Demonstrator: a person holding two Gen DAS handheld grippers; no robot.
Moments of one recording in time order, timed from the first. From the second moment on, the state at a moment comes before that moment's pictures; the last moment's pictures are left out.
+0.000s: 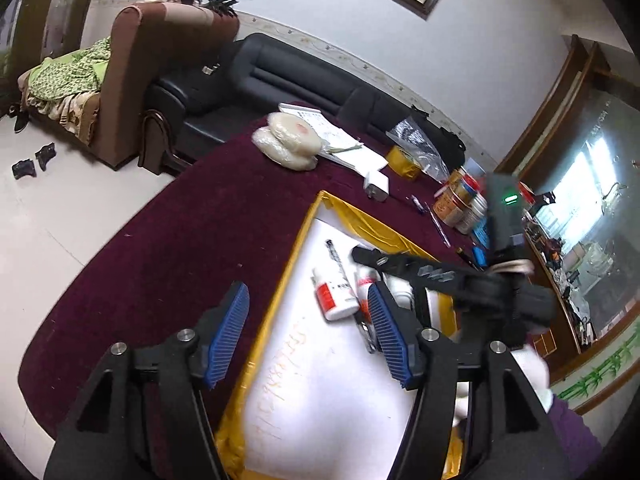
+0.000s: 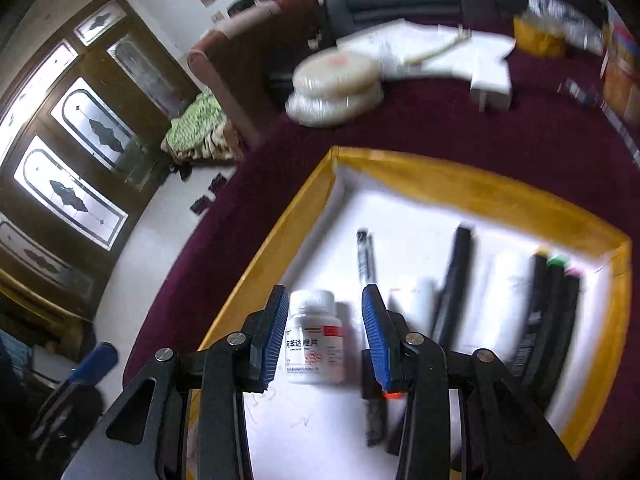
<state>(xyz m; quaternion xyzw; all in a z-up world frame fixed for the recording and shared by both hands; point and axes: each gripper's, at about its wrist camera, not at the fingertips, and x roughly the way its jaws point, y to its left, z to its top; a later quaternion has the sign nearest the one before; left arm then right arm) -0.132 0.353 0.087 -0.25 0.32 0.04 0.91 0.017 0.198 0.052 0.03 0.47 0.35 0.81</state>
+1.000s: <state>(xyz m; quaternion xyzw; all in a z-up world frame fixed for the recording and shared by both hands) -0.024 0.030 0.054 -0.07 0.45 -0.19 0.87 -0.016 -0.288 0.007 0.29 0.34 0.07 0.89</state>
